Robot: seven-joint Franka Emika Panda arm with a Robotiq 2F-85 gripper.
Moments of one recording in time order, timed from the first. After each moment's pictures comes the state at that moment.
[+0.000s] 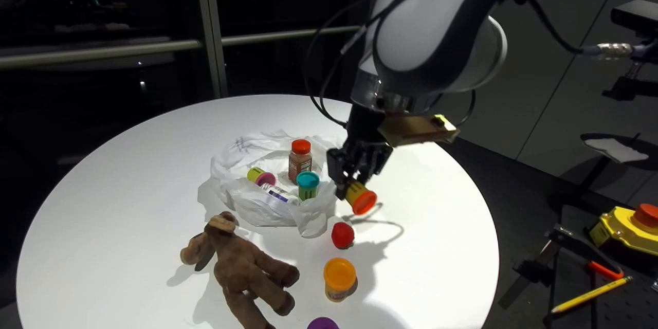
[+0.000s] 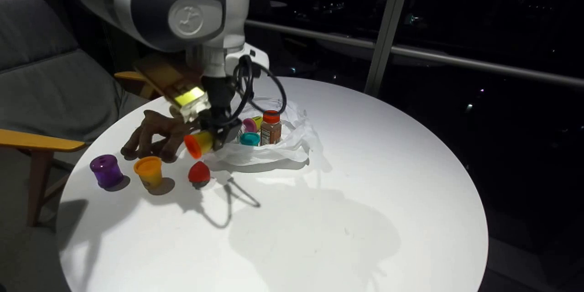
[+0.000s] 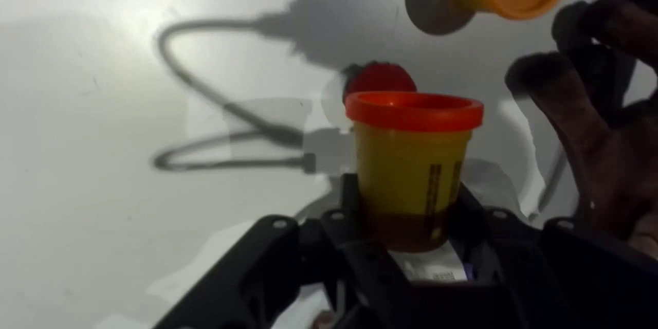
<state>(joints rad) 0.04 0.43 0.12 -2.24 0.25 2.72 0.12</state>
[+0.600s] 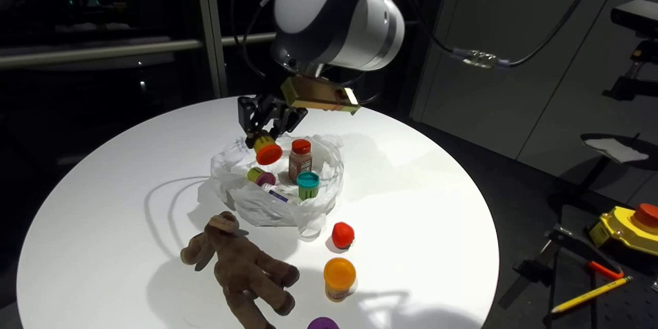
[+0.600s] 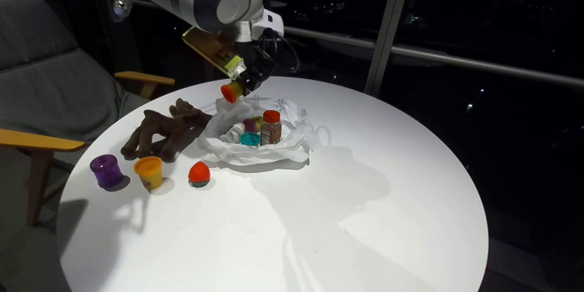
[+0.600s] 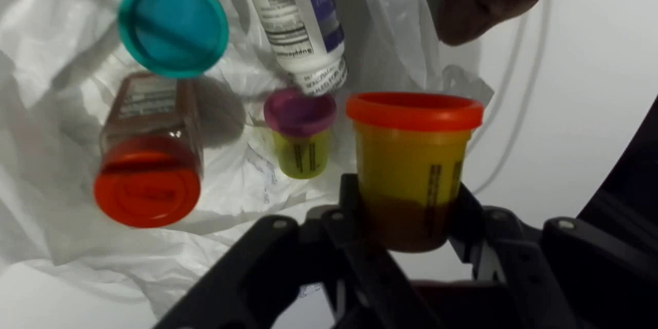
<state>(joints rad) 0.07 0.70 0.16 -1.76 0.24 2.80 0.11</state>
